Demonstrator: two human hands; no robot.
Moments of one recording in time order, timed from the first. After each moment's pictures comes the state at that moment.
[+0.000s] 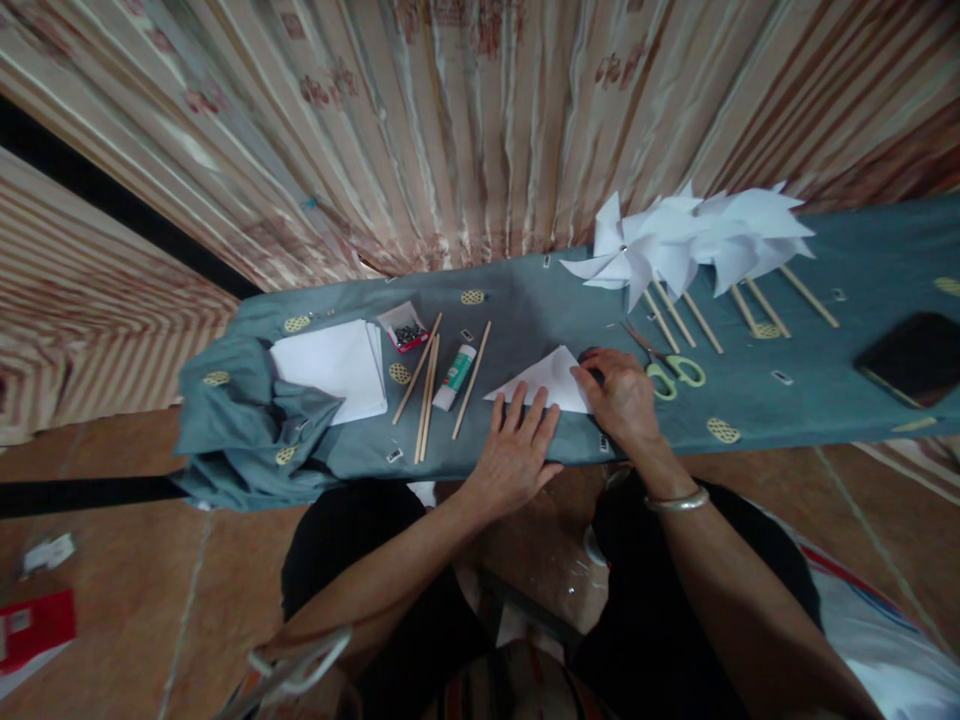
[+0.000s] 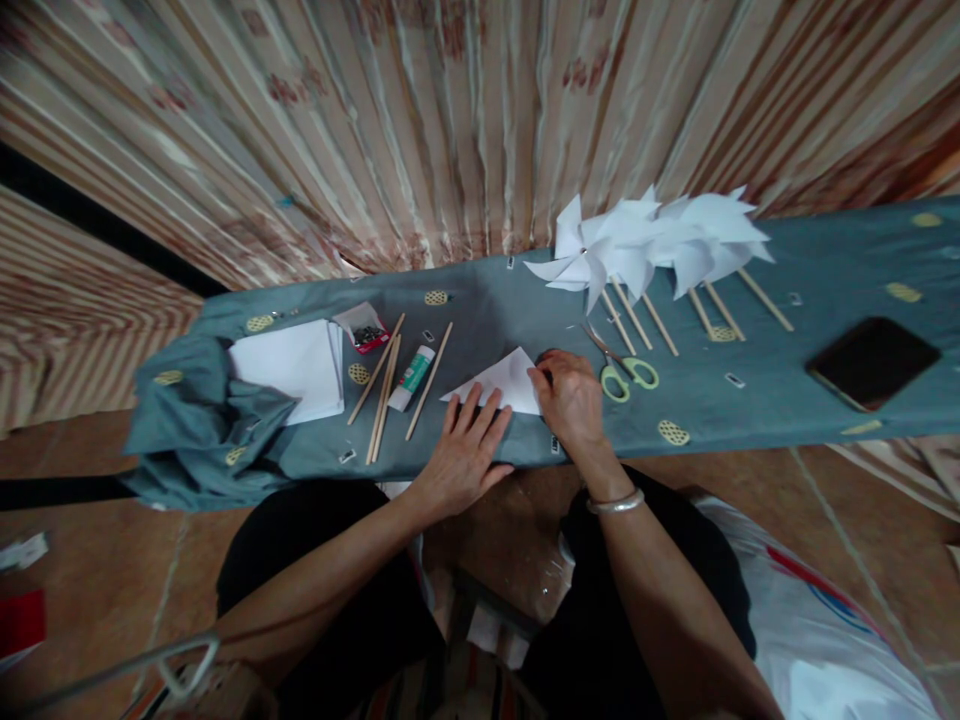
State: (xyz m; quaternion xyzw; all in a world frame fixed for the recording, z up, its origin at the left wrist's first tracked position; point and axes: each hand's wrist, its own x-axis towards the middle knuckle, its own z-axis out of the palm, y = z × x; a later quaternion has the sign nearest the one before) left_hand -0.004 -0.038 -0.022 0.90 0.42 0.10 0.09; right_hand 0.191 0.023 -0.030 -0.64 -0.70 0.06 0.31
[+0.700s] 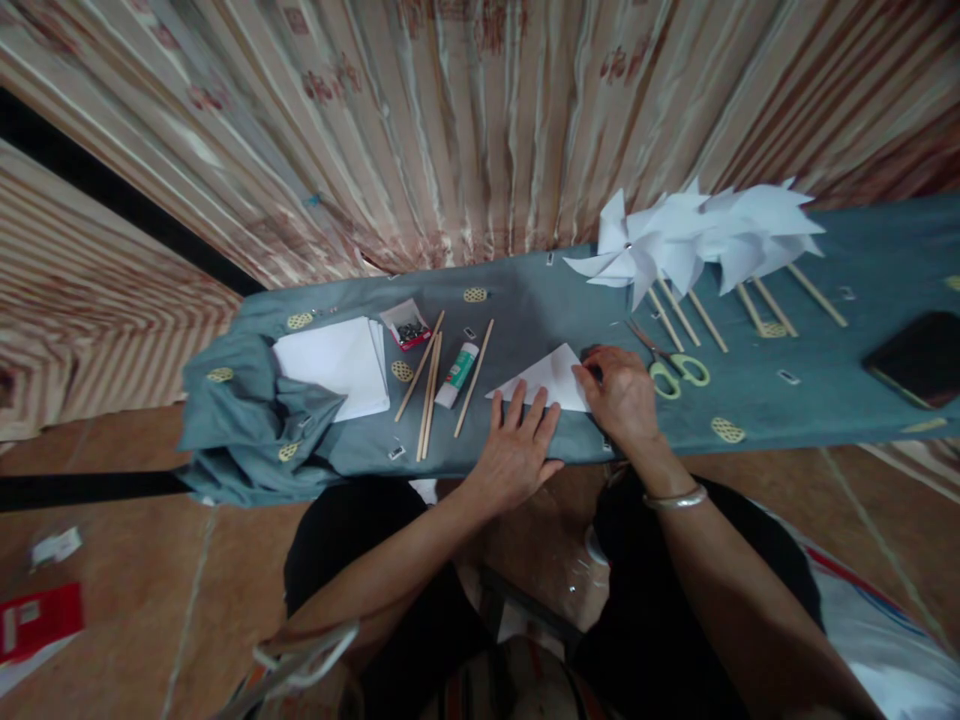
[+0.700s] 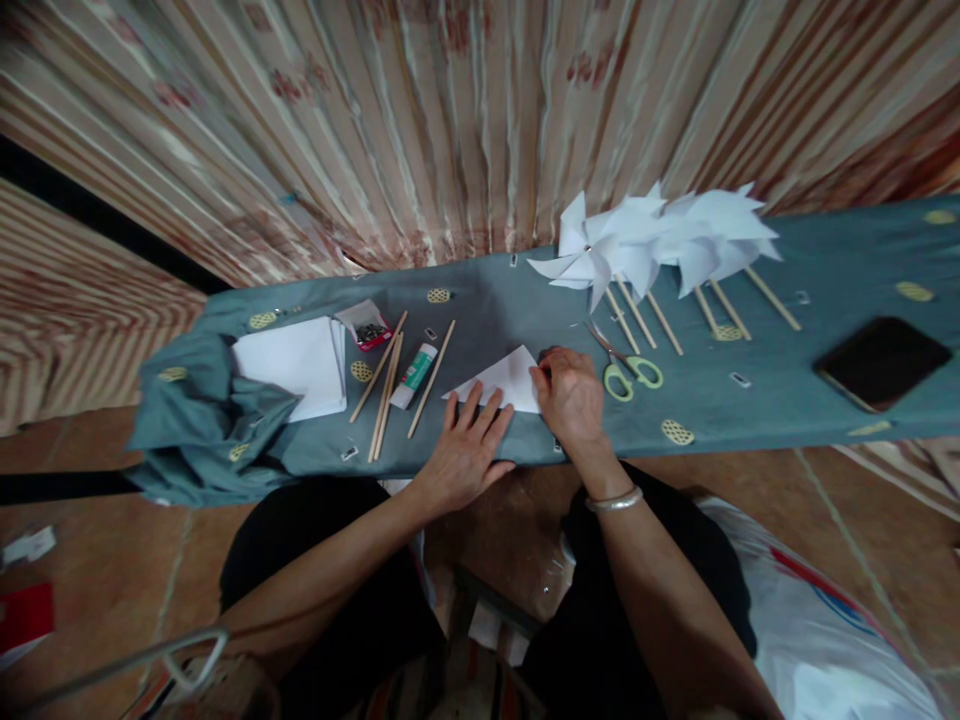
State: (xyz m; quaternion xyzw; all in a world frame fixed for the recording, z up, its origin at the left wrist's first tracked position) left_hand -0.003 -0.036 -0.018 0.90 0.43 0.05 0.09; right_hand 0.186 0.023 -0.029 -0.64 -0.72 -0.01 0.27
